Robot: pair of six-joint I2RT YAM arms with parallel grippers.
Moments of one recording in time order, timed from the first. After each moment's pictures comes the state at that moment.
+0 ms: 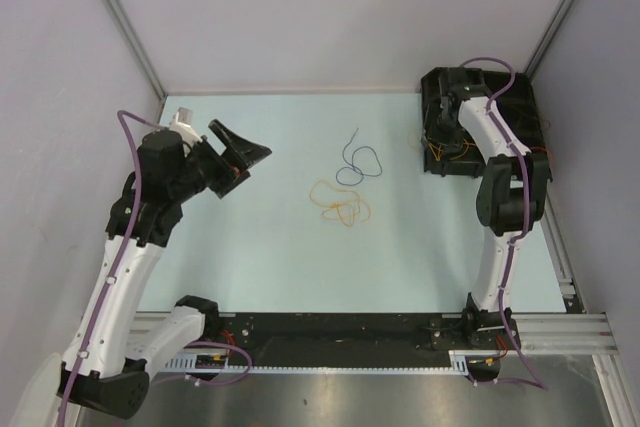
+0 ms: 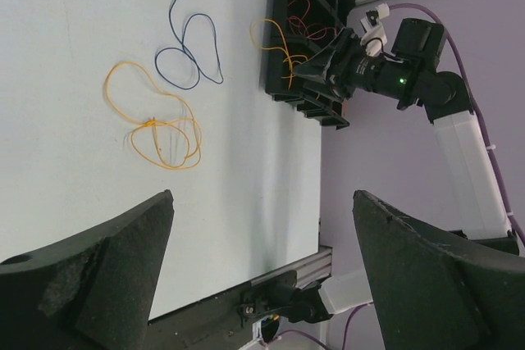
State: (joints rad) left arm -0.23 0.91 1.17 -0.66 0.29 -0.94; right arm 0.11 2.06 1.85 -0.92 0.04 0.35
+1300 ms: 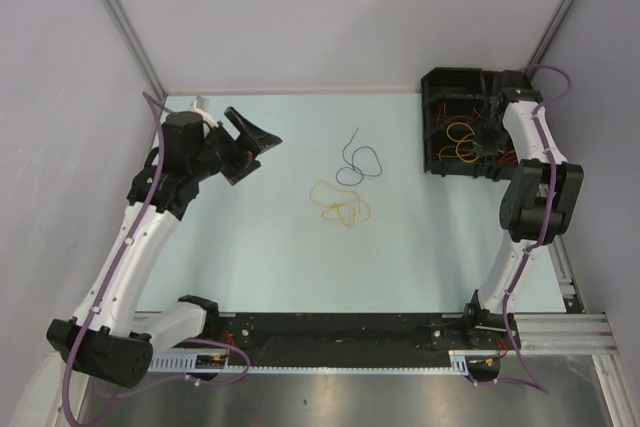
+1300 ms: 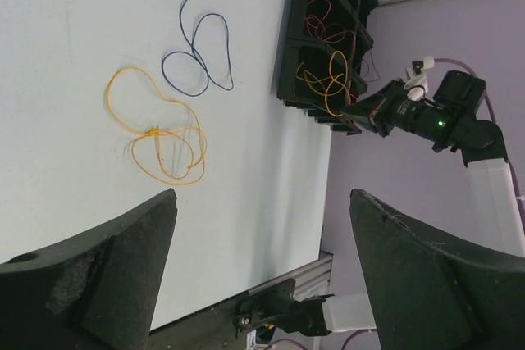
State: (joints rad) left arm -0.26 1.08 1.21 -0.61 0.27 -0.96; right arm -0.12 1.98 1.78 -0.94 0.07 0.29
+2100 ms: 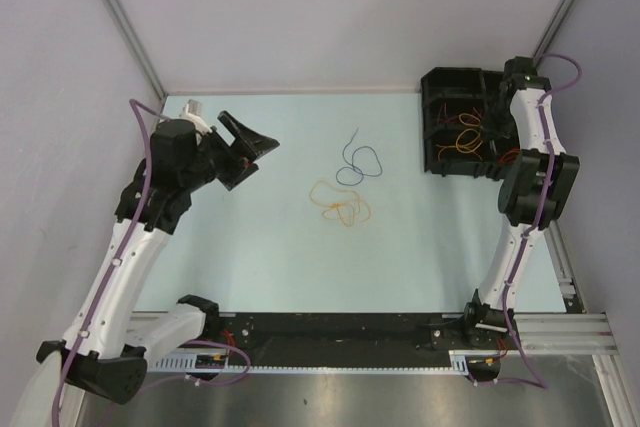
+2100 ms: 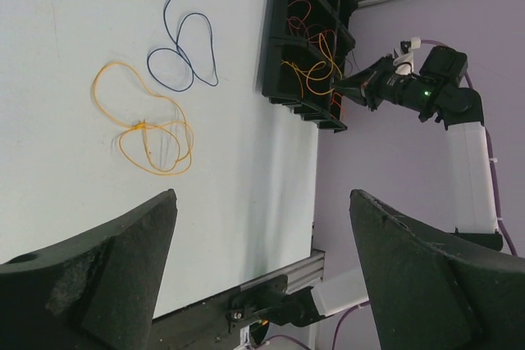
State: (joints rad) left arm -0.30 1.00 1.22 -0.65 0.24 -0.99; right arm -0.18 2.15 2.03 -1.01 0.03 0.33
